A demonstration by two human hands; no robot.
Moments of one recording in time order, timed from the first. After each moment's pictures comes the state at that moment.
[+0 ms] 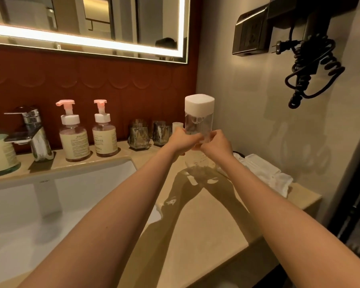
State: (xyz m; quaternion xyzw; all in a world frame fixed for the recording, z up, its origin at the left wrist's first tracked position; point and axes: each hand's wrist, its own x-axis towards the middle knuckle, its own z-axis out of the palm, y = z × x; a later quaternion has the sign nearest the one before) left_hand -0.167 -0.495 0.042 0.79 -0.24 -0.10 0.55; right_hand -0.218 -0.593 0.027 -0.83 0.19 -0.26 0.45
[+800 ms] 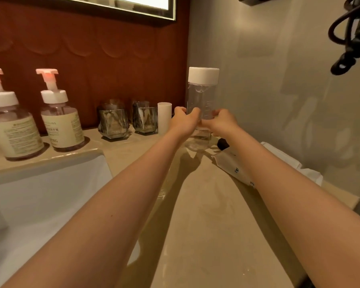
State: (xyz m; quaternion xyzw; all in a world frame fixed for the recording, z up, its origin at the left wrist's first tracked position) left_hand -0.085 -0.575 0.007 0.77 -0.23 -0.05 0.59; right_hand -0.124 -0.673 0.011 -0.85 0.23 -0.23 0.41
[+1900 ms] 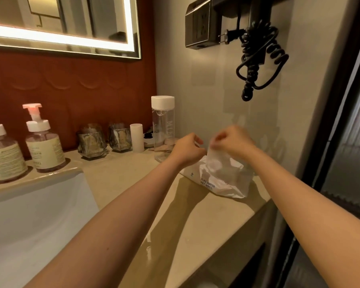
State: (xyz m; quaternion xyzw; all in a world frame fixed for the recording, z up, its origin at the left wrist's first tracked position) left_hand -0.195 -0.602 0.019 0.83 -0.38 -0.02 0.41; right_hand -0.277 -0.713 0.044 -0.90 0.24 -0.24 0.27
